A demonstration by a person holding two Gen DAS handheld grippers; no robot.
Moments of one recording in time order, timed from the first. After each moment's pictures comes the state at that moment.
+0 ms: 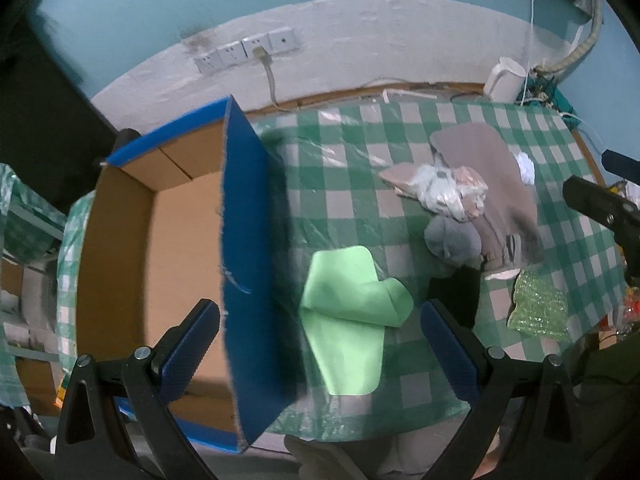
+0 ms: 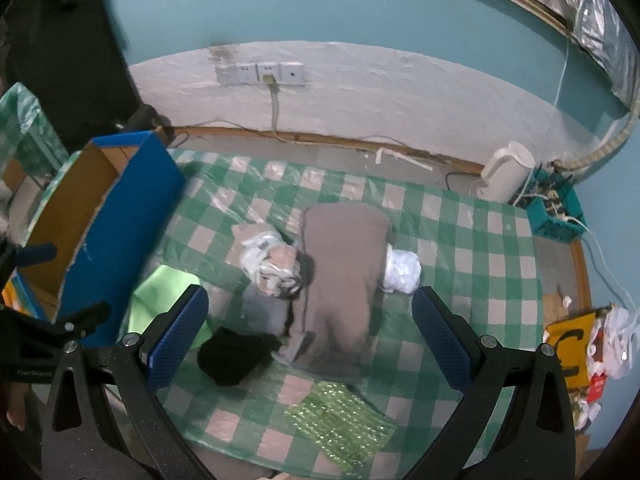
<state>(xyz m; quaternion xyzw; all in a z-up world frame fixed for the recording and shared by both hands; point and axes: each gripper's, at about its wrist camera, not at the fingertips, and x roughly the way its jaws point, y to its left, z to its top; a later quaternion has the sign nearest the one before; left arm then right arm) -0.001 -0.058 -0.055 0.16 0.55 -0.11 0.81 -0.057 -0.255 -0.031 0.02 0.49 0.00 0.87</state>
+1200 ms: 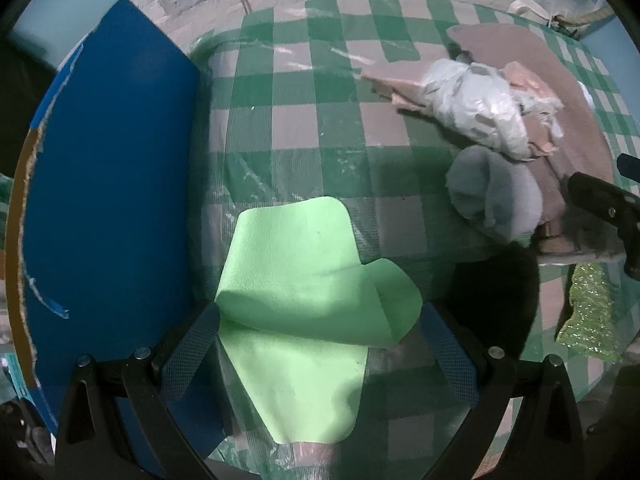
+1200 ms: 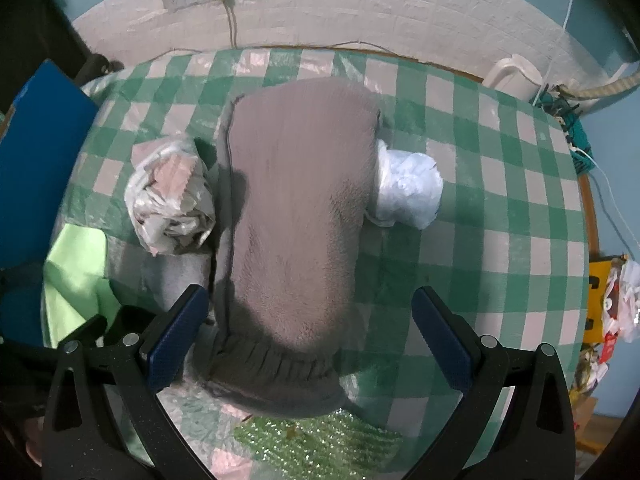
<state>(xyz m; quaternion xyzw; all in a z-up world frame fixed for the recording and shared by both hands) 0.031 -0.109 -0.168 0.18 0.63 -0.09 0.75 -0.021 -0.290 -0.148 0.04 0.60 -0.03 0.80</state>
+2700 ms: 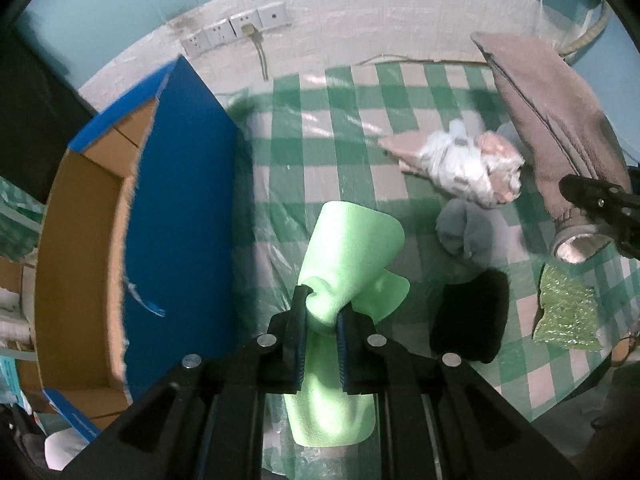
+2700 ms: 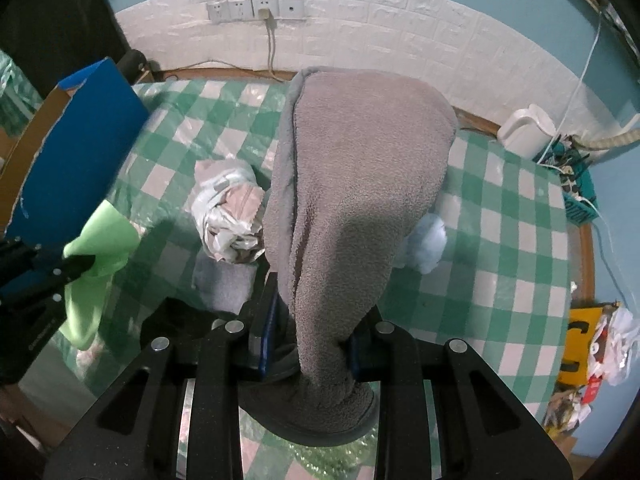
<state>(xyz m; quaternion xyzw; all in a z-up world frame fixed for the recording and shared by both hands) 0.002 -0.094 -0.109 0.17 0.56 -0.10 0.80 -0.031 -0.270 -0.100 0.00 0.57 0.02 0.82</state>
